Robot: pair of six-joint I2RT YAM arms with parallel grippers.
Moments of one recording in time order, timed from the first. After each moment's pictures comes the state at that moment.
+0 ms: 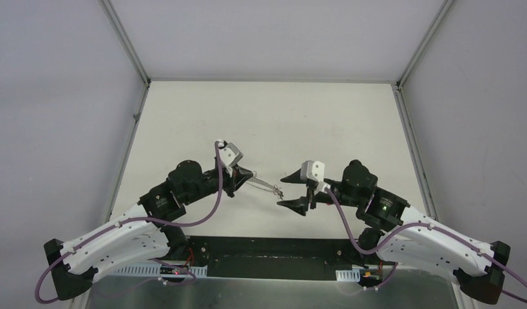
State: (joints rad) left arm -0.94 0.69 0.66 -0.11 -0.01 -0.16; right arm 1.04 0.71 0.68 -0.15 -0.40 -0.17
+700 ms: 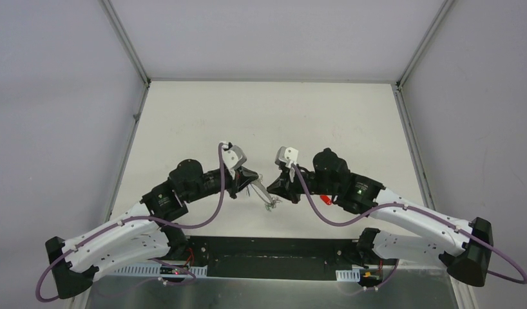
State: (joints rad) left arm -0.94 0.69 0.66 -0.05 0.12 -0.06; right arm 1.04 0.98 0.83 -0.22 -0.33 -0.02
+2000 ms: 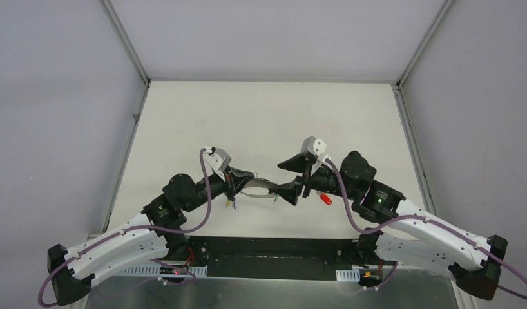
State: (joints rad) left arm -0.94 0.59 0.46 0.15 -0.01 -0.27; right arm 1.05 0.80 0.77 -0.04 -0.26 0.08
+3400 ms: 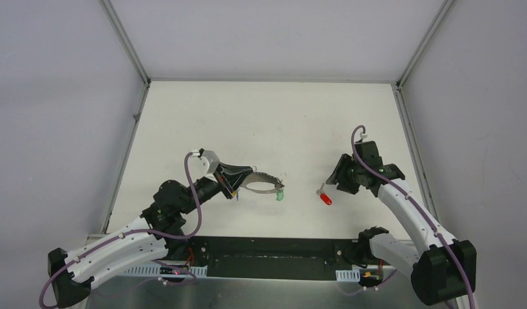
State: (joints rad) left arm -0.94 0.50 0.38 0.38 -0.02 -0.23; right arm 0.29 0.99 0.69 -0.72 -0.10 0.67
